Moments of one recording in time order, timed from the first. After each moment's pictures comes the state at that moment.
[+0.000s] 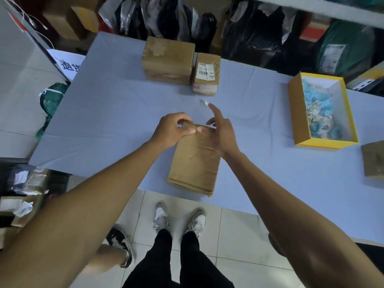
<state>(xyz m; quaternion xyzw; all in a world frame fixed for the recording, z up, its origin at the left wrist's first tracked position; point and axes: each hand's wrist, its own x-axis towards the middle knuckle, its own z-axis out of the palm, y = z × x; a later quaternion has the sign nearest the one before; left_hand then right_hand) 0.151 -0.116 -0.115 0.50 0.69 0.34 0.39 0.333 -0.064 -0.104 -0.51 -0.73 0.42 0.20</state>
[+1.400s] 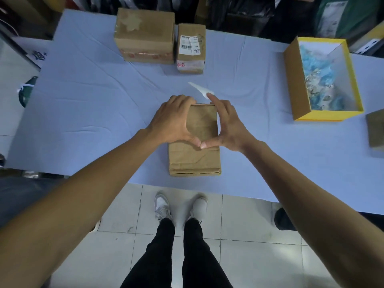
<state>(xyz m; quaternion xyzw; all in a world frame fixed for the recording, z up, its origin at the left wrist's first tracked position) 0.192 -0.108 -0.112 0.73 0.64 0.12 0.19 0.399 -0.061 -0.119 -0.41 -0.81 0.41 0.10</state>
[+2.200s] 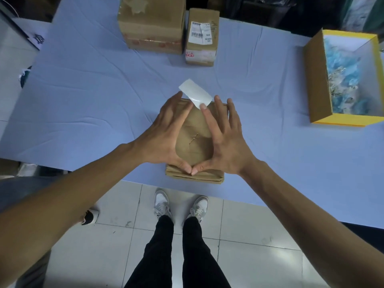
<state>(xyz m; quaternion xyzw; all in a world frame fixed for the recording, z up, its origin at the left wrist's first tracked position) 0.173 -0.156 -0.127 0.73 0.61 0.14 0.28 0.380 -0.101 -0.136 -0.36 -0.91 0.18 0.09</state>
